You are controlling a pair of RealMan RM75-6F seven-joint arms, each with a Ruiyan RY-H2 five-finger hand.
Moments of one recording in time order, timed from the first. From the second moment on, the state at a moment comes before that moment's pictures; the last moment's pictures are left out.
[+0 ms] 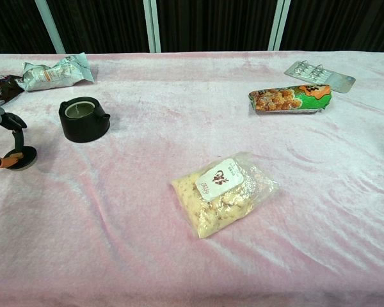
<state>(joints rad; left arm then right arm) -0.60 -1.45 -0.09 -1.48 0.72 1.01 0.52 0.08 -1.09 0.06 -1.66 -1.42 1.41 -0.13</state>
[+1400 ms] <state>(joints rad) -0.63 -1.23 -0.25 -1.72 0.80 1.02 0.40 0.08 -1.10 0.06 -1.66 -1.41 1.41 -0.12</state>
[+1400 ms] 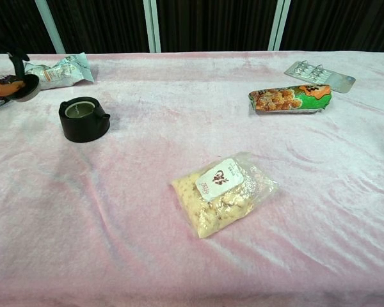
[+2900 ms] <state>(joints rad) -0.96 -1.41 -0.17 -1.34 0.53 0.75 0.47 0.08 -1.10 0.07 -1.66 -1.40 1.41 -0.13</state>
